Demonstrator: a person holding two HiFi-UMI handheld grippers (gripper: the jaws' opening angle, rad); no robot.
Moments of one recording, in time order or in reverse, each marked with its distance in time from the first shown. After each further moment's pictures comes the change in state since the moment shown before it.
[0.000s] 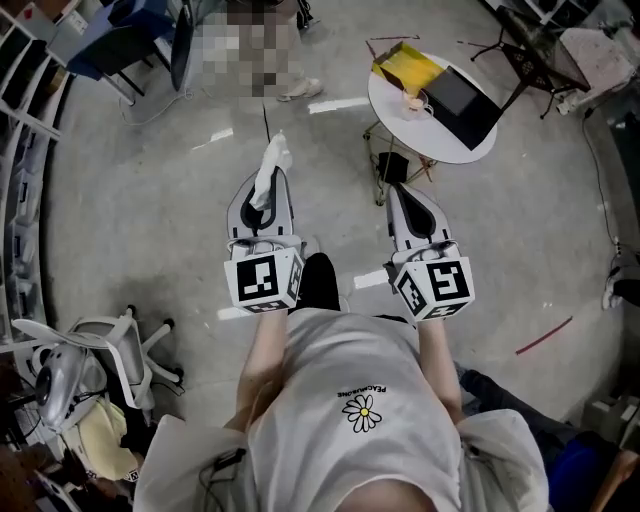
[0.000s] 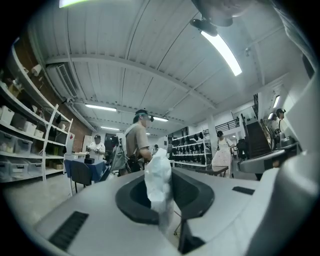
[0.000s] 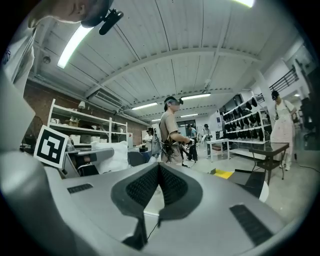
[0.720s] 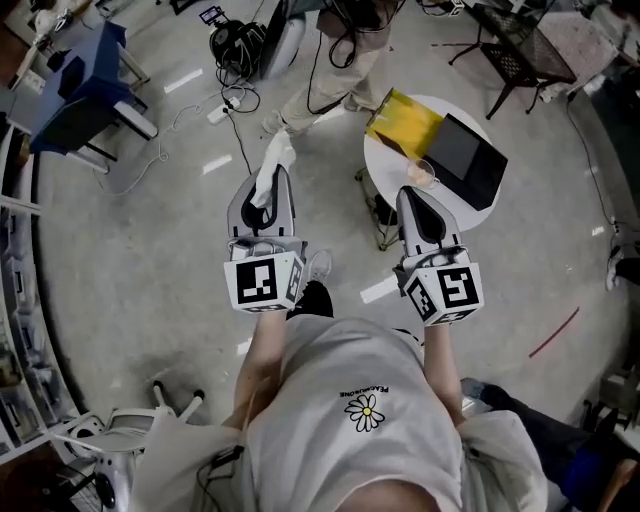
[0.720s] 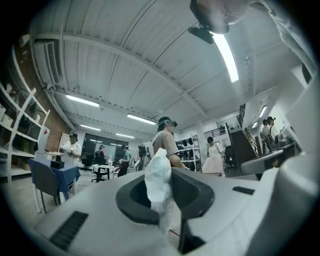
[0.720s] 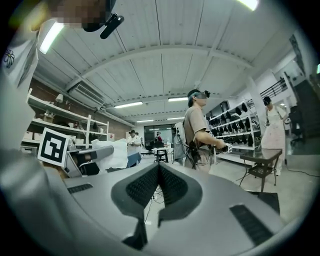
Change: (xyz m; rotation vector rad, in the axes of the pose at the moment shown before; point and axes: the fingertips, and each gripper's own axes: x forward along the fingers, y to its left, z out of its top) left arm 0.291 0.056 0.017 -0.010 -0.069 -0.212; right arm 0.222 -0.123 0.048 -0.007 -0.030 -0.179
